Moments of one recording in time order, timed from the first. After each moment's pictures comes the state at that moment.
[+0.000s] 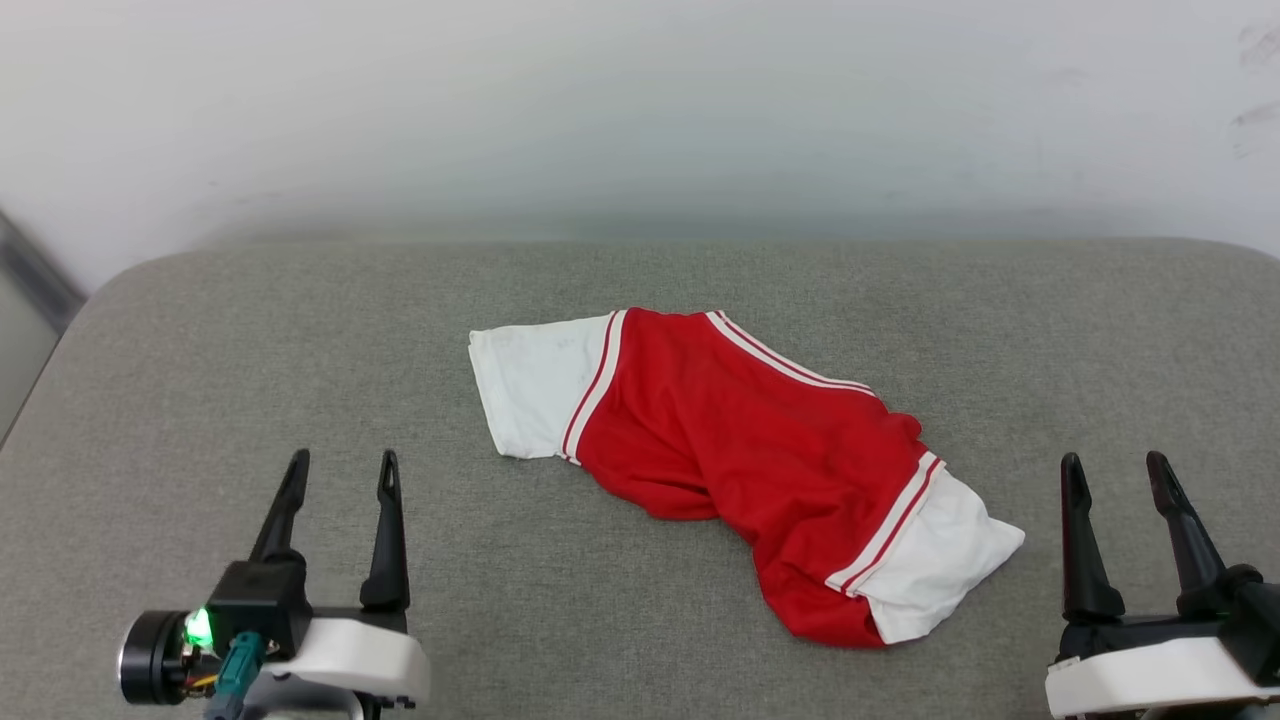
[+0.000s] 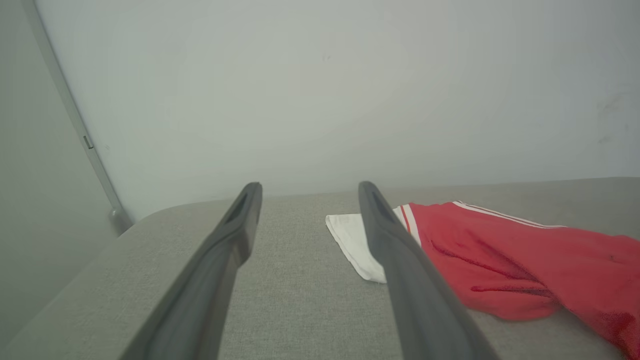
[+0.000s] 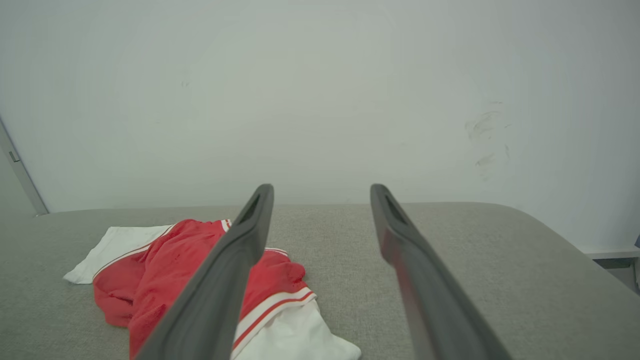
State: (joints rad) left arm -0.03 0.25 -0.17 0.04 -0.21 0.15 -0.26; right arm 0.05 -0.05 -0.10 -0.01 0.12 0.13 -0.26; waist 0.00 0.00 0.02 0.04
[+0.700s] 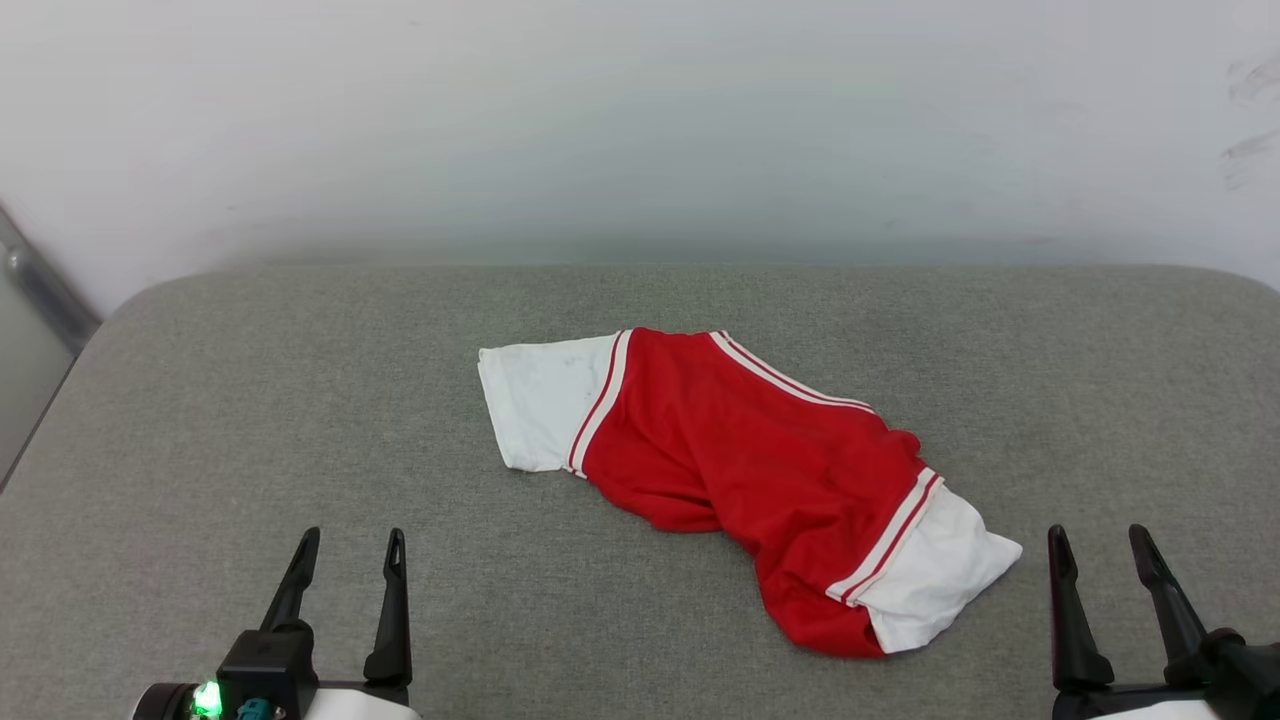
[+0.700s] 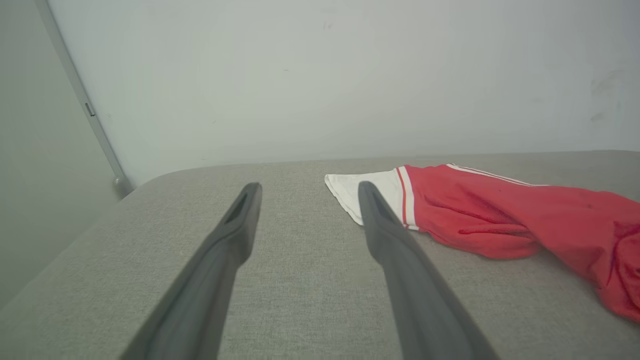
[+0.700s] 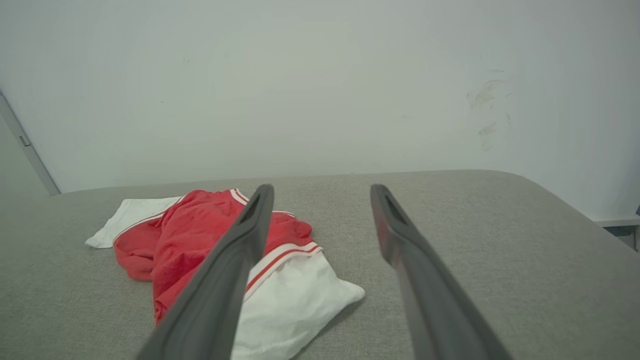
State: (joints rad) left arm 0.10 0.11 -0.02 0.05 -0.08 0.00 -0.26; right arm 0.15 -0.05 -0.09 0.00 0.15 0.13 -0.26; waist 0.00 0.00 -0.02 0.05
